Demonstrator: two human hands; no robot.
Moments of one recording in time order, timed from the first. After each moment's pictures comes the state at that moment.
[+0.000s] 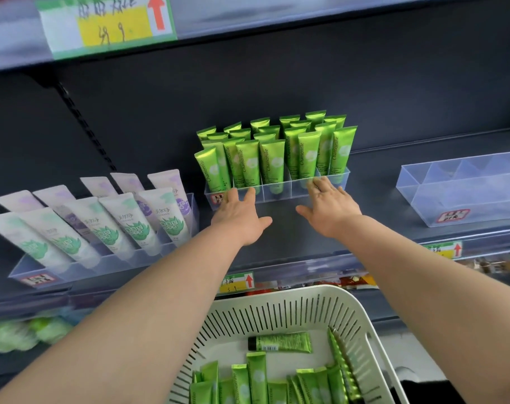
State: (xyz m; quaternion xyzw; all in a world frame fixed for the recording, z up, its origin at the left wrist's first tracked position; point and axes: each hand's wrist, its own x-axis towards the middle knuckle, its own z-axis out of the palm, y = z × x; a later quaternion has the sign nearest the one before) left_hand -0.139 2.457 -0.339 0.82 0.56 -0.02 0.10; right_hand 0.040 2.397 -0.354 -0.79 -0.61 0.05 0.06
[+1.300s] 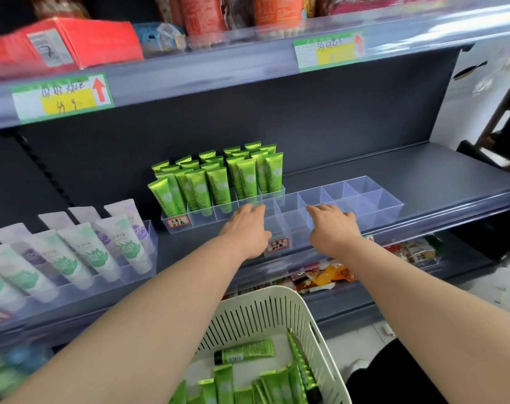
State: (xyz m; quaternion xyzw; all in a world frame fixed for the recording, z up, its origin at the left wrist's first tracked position) left_hand -0.064 2.371 -0.302 0.90 0.42 0.00 0.10; right_hand 0.093 2.281 -0.328 -0.84 -0.53 0.03 0.08
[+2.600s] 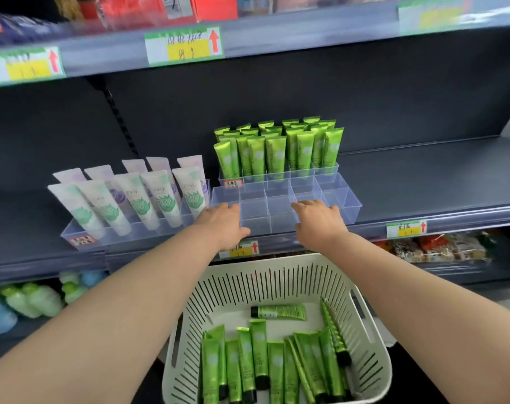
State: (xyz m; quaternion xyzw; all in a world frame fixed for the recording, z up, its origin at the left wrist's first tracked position) left_hand -0.217 2.377 -0.311 0.87 0.49 -0.09 0.00; right_hand -0.033 2.303 -0.339 -0.77 -0.63 0.01 0.07
